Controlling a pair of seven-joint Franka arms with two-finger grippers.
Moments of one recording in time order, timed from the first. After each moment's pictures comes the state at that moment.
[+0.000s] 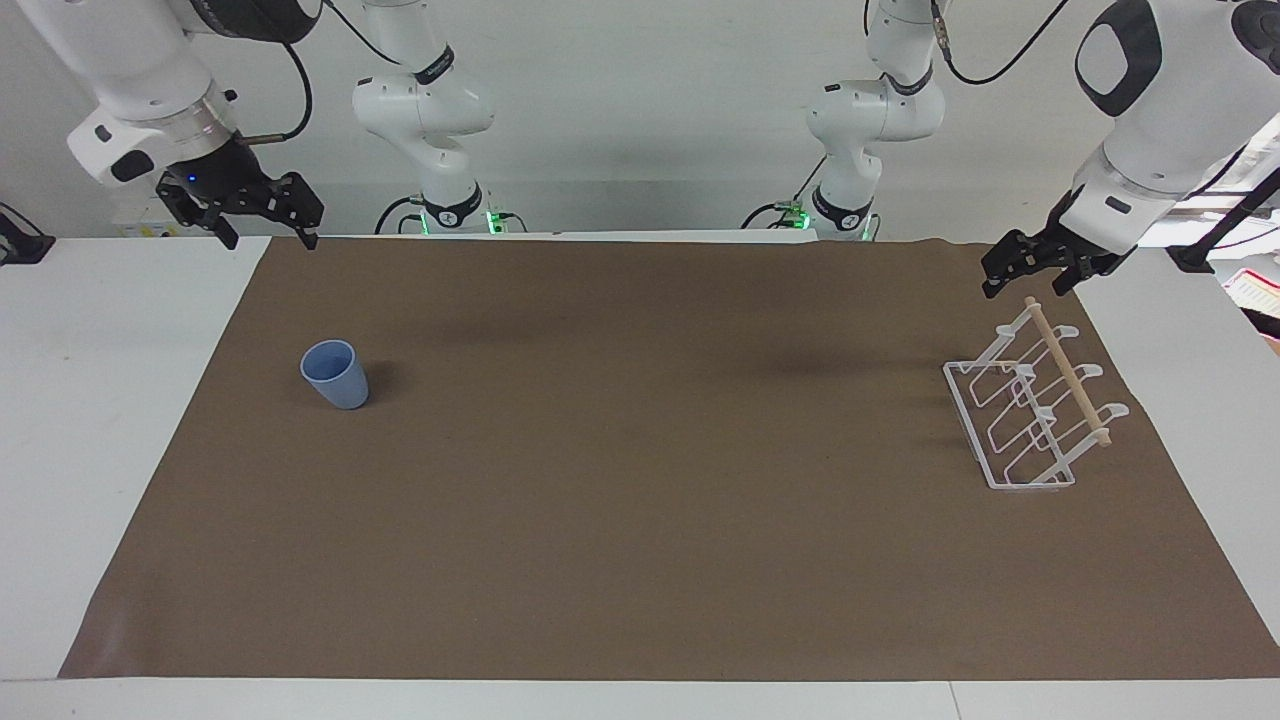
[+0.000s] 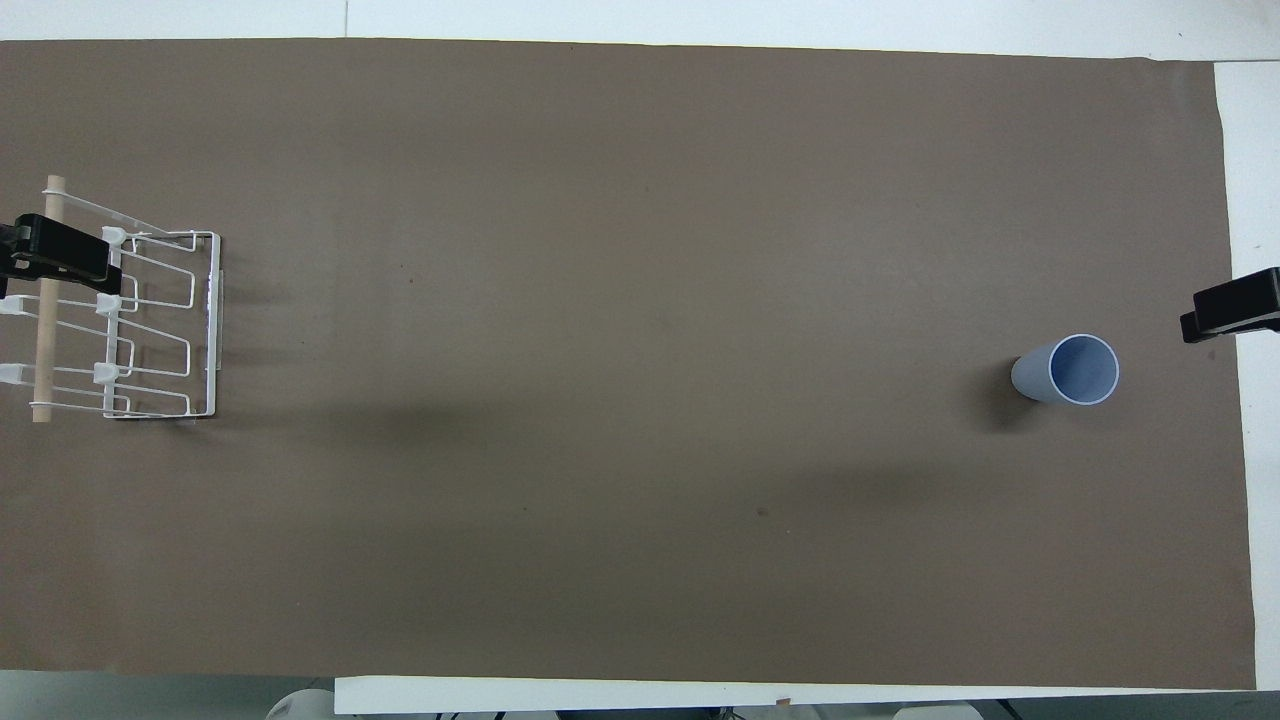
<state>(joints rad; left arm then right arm) -0.08 0.01 0.02 -1.60 -0.01 1.52 0.00 0.03 -0.07 -0.13 -1.61 -0.04 1.43 -0.09</state>
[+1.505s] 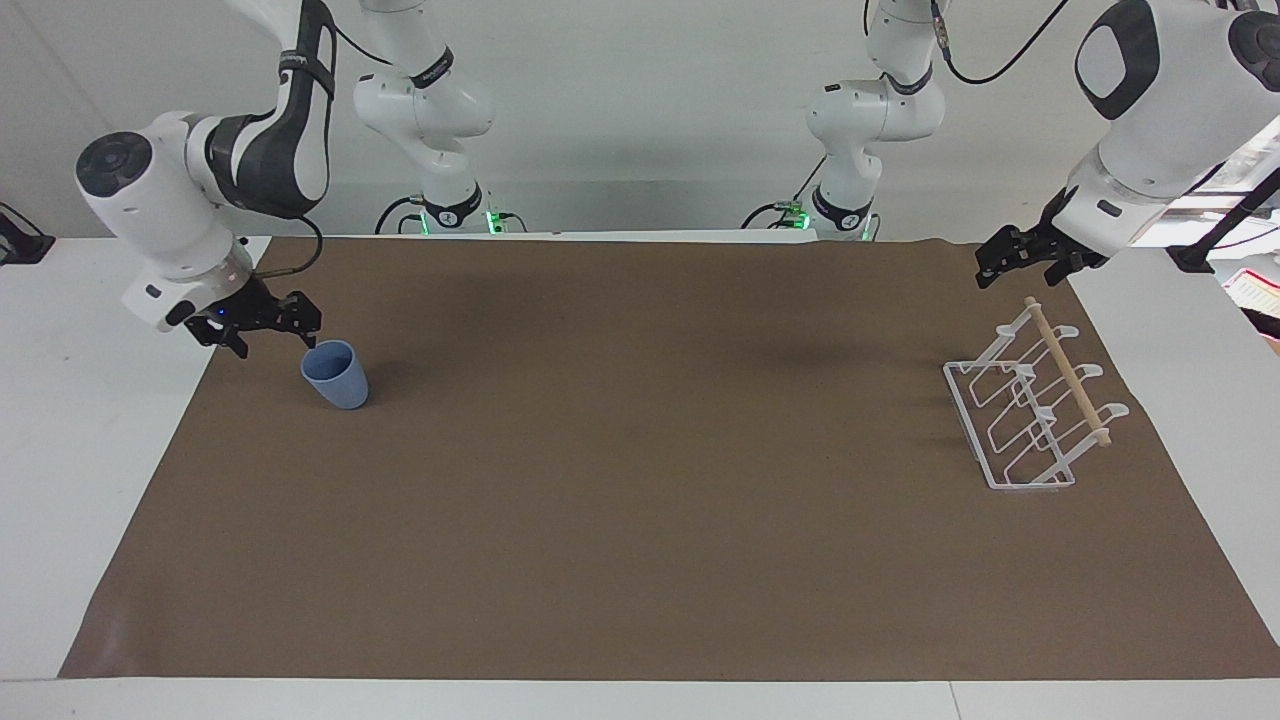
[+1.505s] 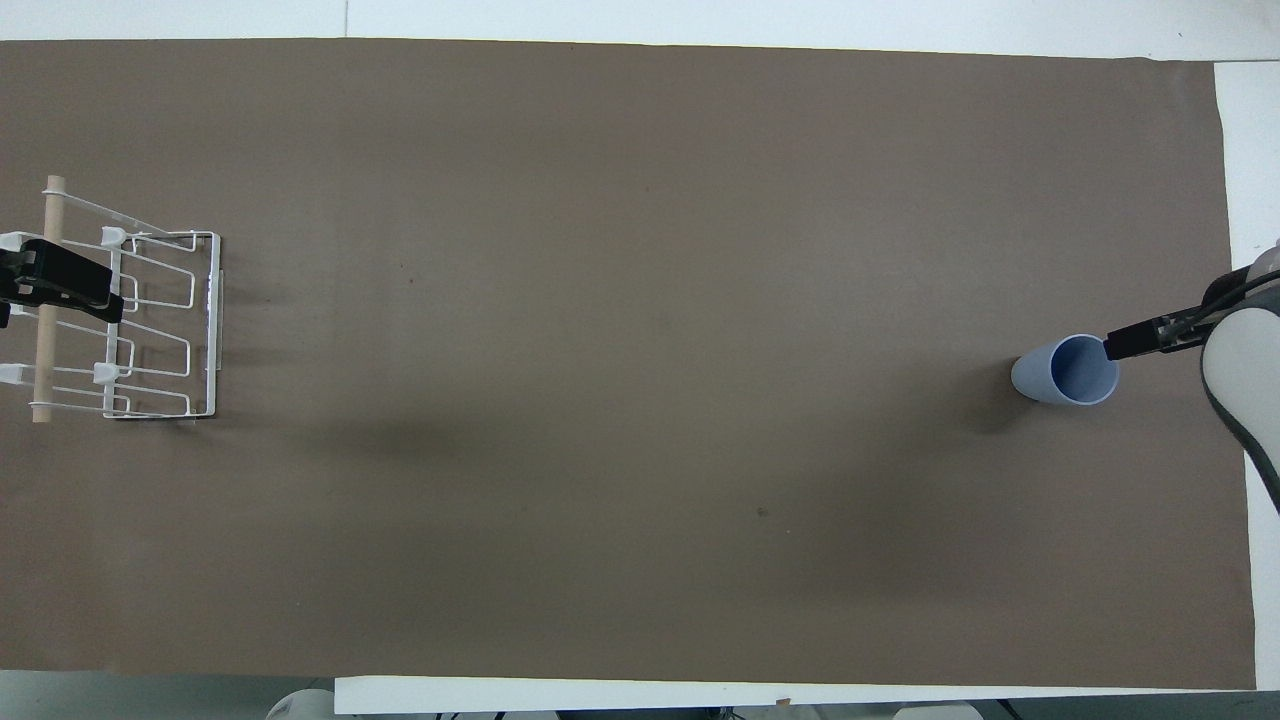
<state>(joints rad) -0.08 0.00 0.02 -1.62 -0.01 1.46 0.00 -0.10 0.00 -0.14 -2.06 -0.05 1.98 -0.40</state>
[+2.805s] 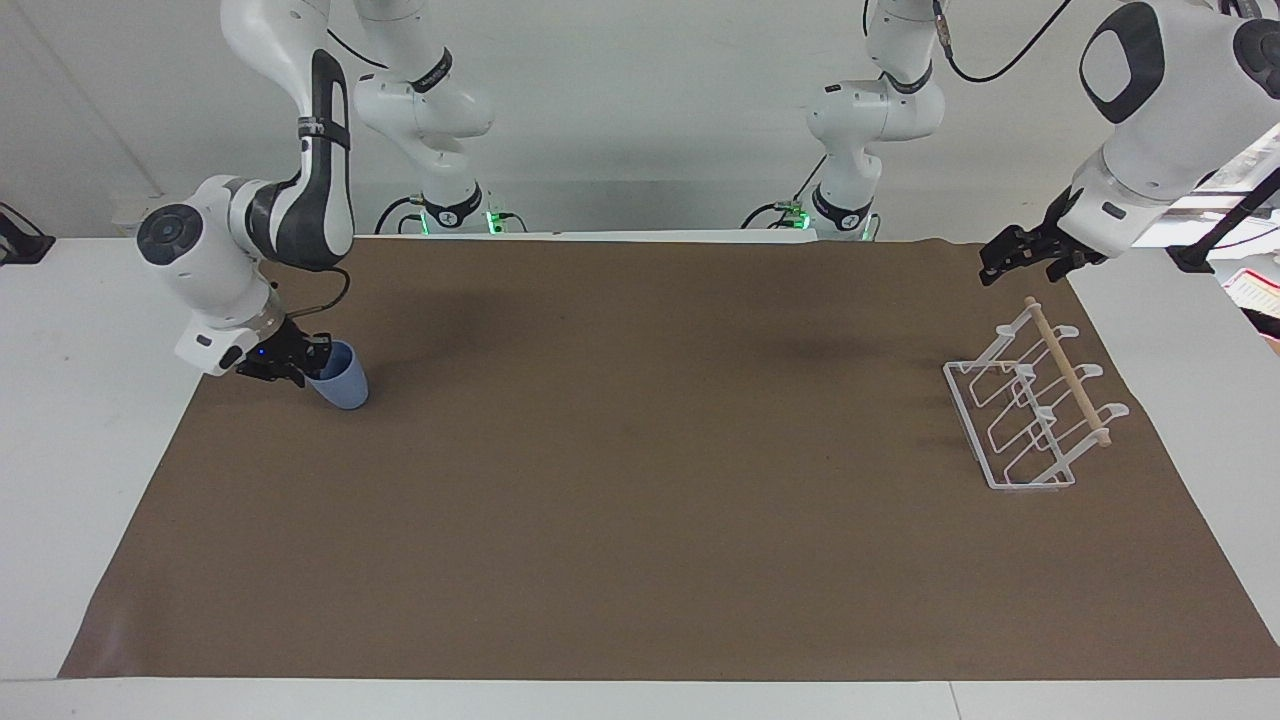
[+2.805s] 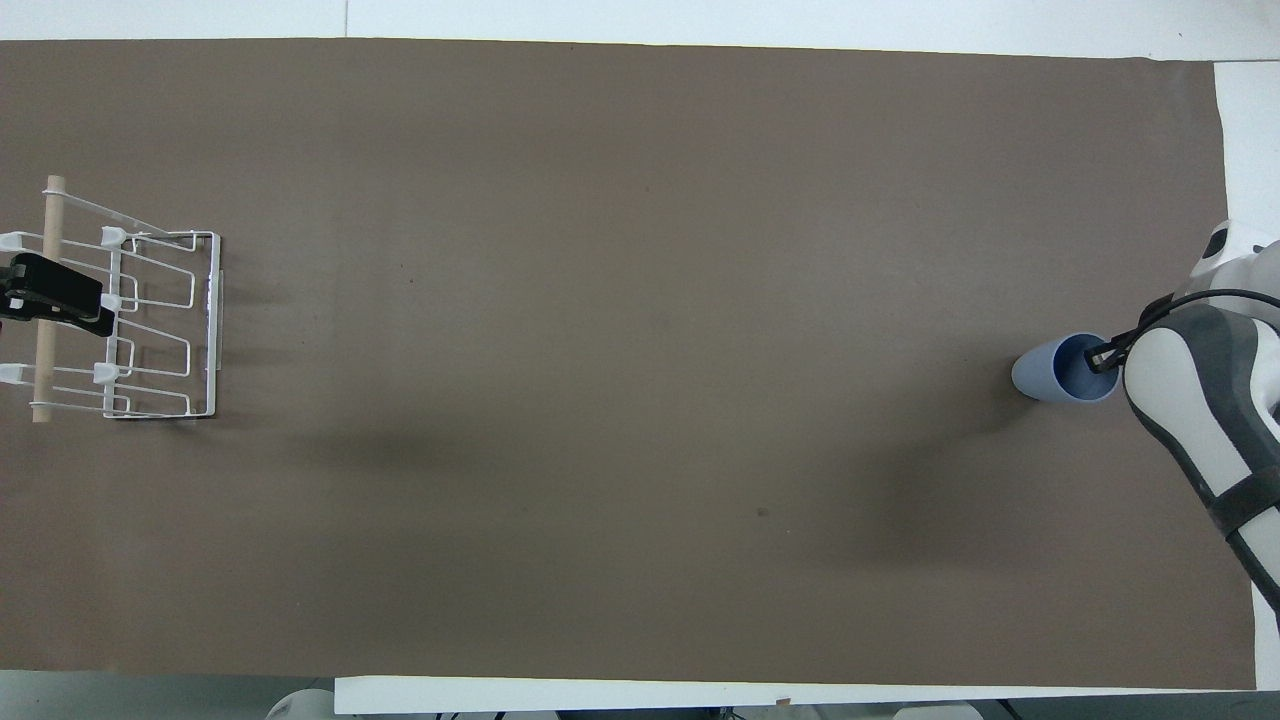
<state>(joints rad) -0.06 -0.02 0.02 -1.66 -0.01 1.45 -0.03 -0.11 0.08 -0.13 -2.15 -0.05 2.13 -0.51</state>
